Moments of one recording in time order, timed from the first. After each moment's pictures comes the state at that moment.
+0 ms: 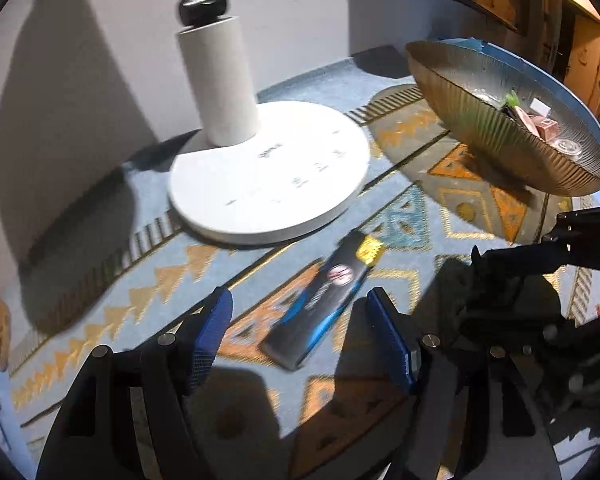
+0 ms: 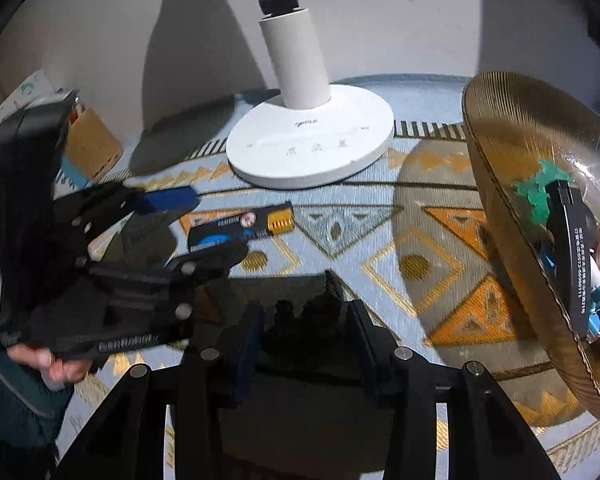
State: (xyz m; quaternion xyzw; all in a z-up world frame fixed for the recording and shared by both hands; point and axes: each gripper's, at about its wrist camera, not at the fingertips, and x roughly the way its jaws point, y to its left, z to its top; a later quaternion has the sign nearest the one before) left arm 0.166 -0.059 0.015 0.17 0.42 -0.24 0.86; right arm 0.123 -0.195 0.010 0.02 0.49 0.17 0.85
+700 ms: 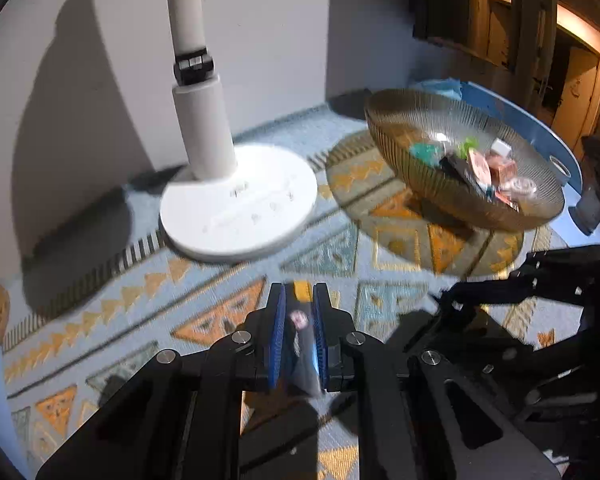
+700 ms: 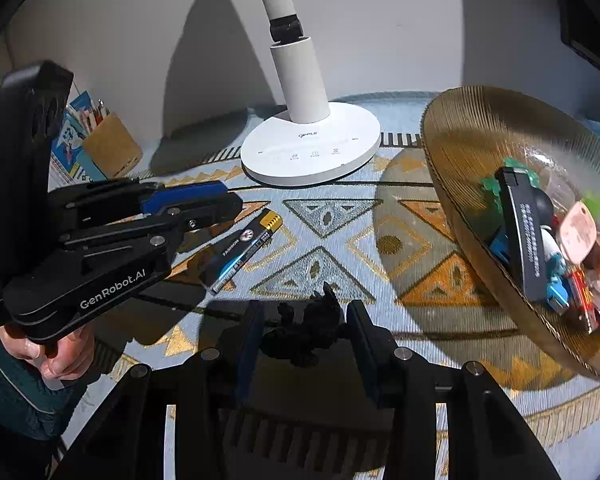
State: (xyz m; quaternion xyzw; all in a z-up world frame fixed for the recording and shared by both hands) left arm 0.125 -0.068 0.051 0.12 0.41 -0.25 0.87; right arm 0.084 -0.212 0.034 0.02 0.47 0.17 0.87
